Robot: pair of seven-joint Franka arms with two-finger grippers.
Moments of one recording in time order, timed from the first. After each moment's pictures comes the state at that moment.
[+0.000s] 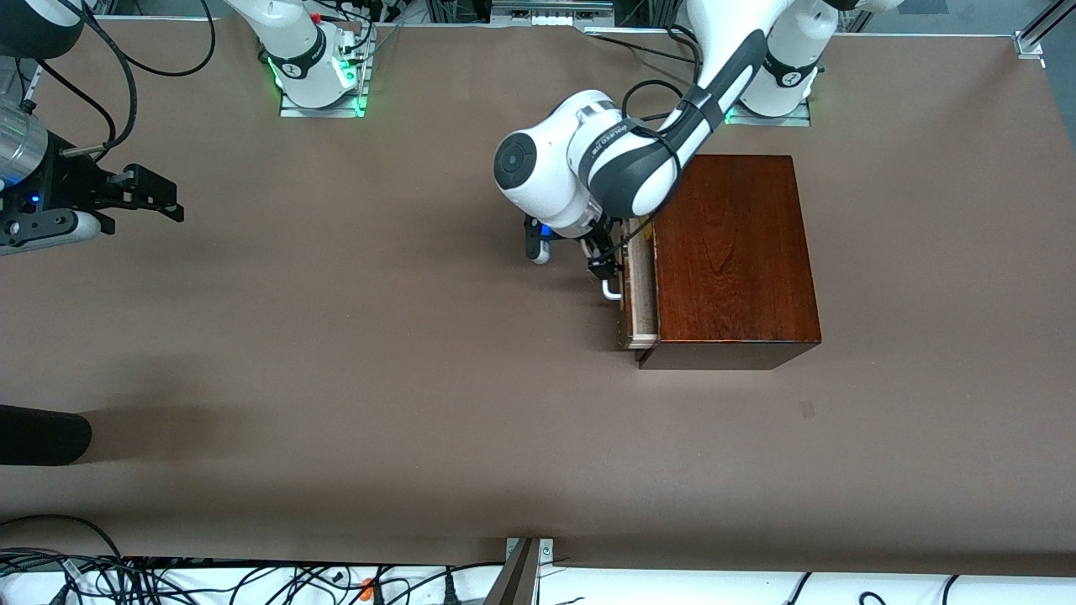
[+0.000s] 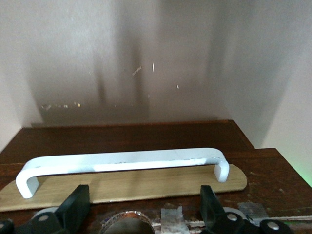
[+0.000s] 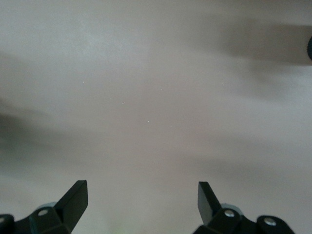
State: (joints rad) left arm -0.55 0.65 -0.30 -1.40 0.41 1.55 0.62; right arm -0.01 0.04 0.02 -1.64 0.05 1.63 -0.17
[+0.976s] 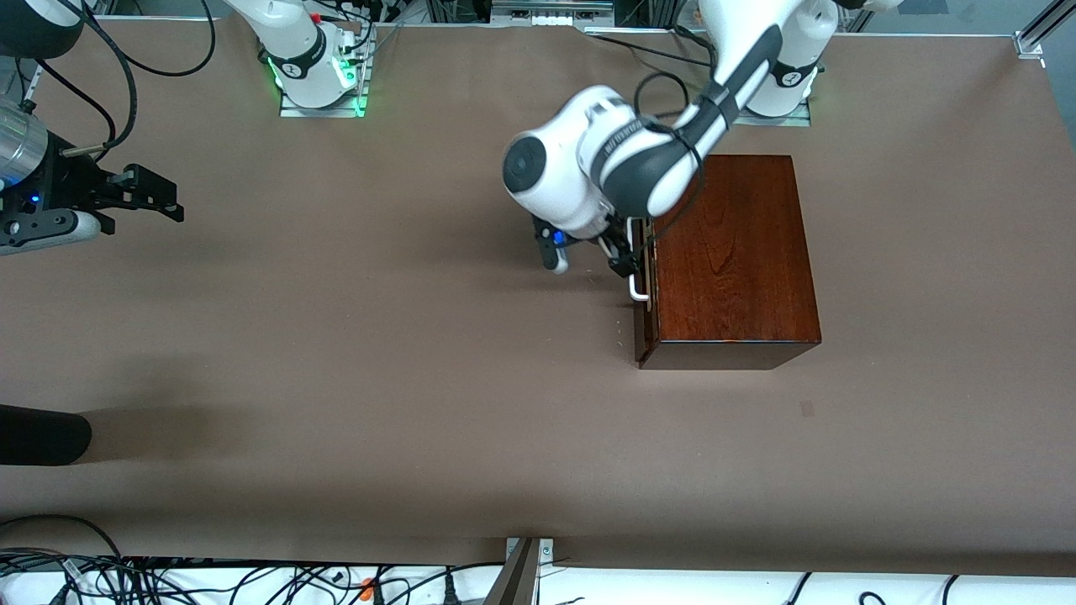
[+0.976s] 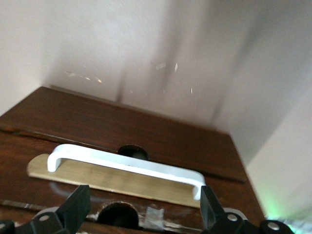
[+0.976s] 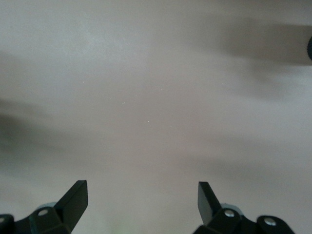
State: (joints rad) left arm -0.56 0.63 -0.33 -1.34 0.41 1.50 0.28; right arm -0.01 0.04 0.02 -1.64 0.05 1.63 -0.17
